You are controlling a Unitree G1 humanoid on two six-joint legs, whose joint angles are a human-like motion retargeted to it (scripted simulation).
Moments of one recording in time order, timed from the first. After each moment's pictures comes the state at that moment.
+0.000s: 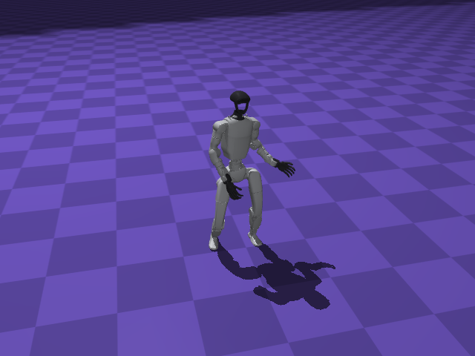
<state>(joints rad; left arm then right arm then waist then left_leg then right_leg) 0.23 0.28 0.27 0.53 -0.48 -0.19 0.47 0.06 -0.18 0.41 0.71 0.16 -0.05 -0.08 0.20 -0.27 -0.05 -0.22 -0.09 0.02 0.53 -0.59 0.03 -0.27 -0.42 -0.21 0.93 -0.76 0.03</state>
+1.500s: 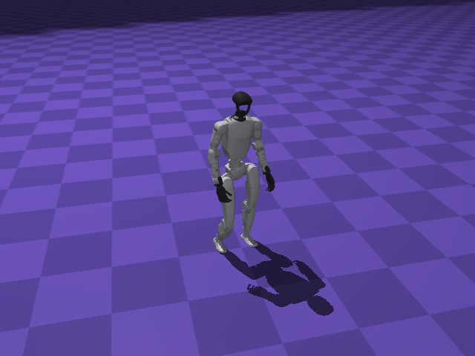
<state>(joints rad) 0.07 0.26 -0.09 1.10 -0.21 -0.17 0.03 0.00 -0.21 0.30 0.98 -0.05 -0.10 0.10 -0.12 -0.26 -0.08 -0.20 -0.23 0.04 0.13 -0.34 0.00 -0.48 -0.33 -0.06 0.92 -0.78 0.07</state>
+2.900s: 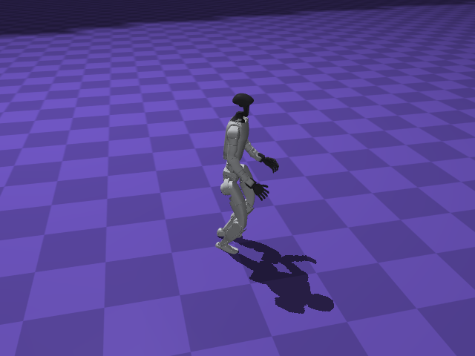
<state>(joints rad) 0.04 0.42 -0.31 0.53 -0.19 -0.32 0.16 -0.15 -0.26 0.44 0.85 -0.09 -0.19 -0.11 0.09 -0.19 0.08 -0.30 -0.04 0.25 0.85 -0.64 0.08 -0.37 -0.16 -0.16 0.88 -0.77 0.02</state>
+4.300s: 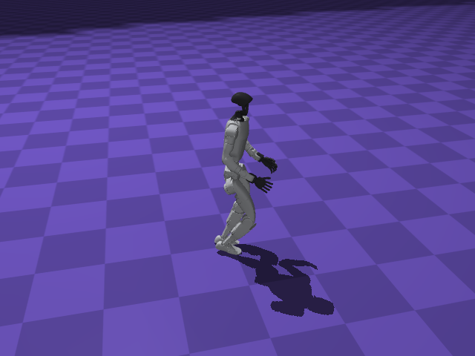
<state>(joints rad) 0.15 0.36 -0.29 0.37 -0.20 -0.22 0.15 -0.02 -0.35 0.31 0.45 -0.02 -0.15 -0.03 -0.13 -0.16 0.03 -0.19 -0.15 0.31 0.55 -0.30 -0.01 -0.50 -0.06 0.06 1.08 -0.45 0.15</state>
